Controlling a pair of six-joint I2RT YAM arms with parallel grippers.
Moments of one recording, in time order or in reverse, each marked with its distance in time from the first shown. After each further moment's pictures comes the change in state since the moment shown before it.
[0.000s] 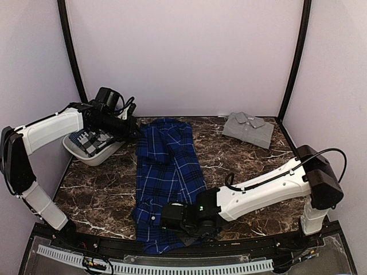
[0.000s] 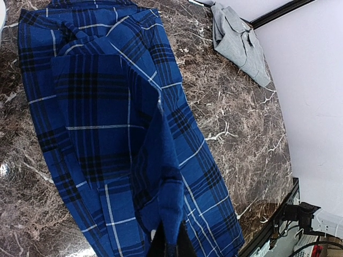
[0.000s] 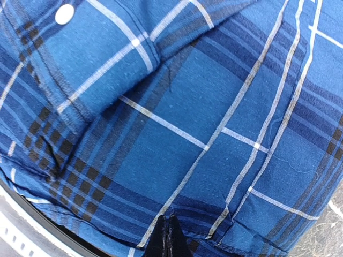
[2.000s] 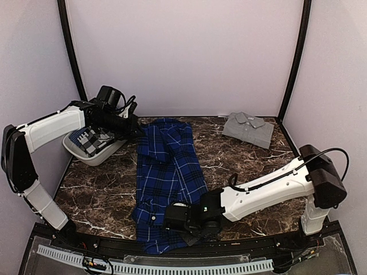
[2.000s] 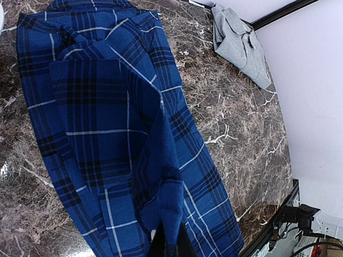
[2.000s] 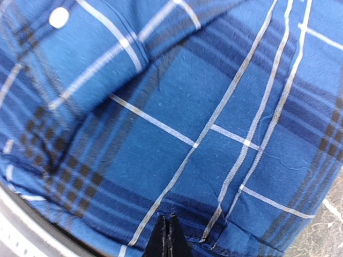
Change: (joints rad) left arm 0.000 0.027 0.037 -0.011 -0.002 0.000; right arm 0.001 -0.024 -0.048 0.030 0.021 0.001
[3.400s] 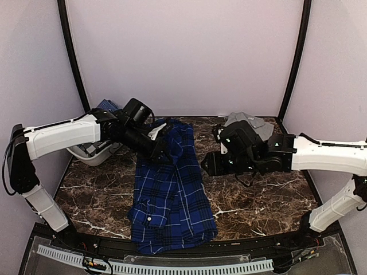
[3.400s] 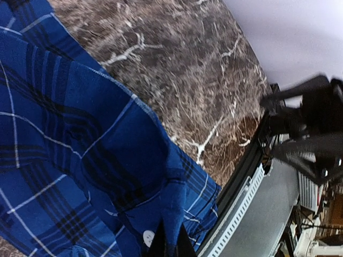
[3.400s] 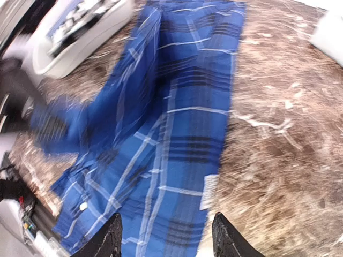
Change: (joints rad) left arm -0.286 0.010 -0.012 -0.059 0.105 0.098; right arm -0.396 -0.540 -0.191 0.259 -0.016 -0.088
